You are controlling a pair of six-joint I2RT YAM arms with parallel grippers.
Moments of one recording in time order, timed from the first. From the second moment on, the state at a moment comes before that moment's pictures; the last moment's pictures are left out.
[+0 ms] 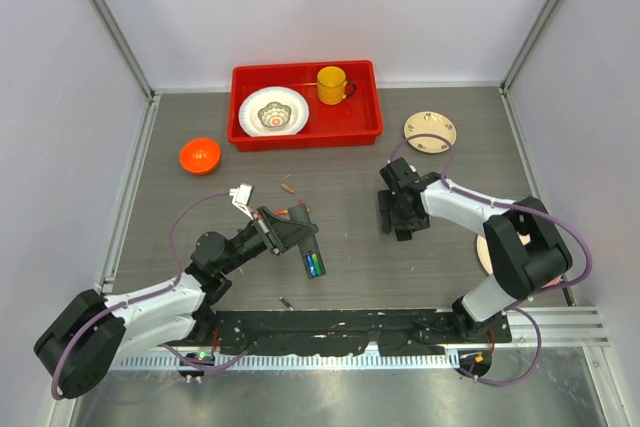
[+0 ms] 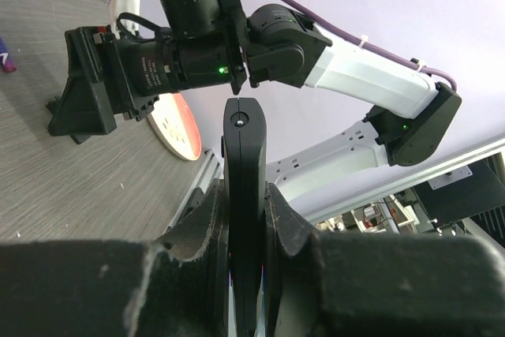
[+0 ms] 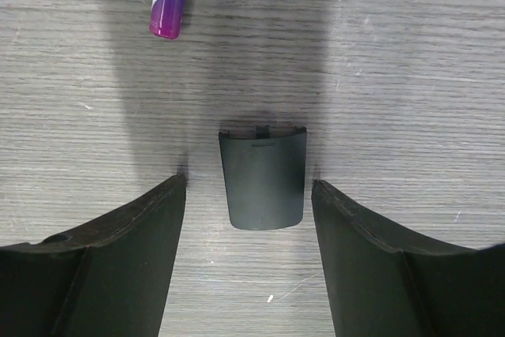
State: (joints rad) left arm -0.73 0.94 0.11 1.07 0.31 -1.21; right arm 0.50 1.56 0.87 -0.59 0.16 0.40
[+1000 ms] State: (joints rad) left arm -0.73 1.00 0.11 1.11 0.33 -1.21; right arm 0.48 1.57 0.87 -0.56 0.11 0.41
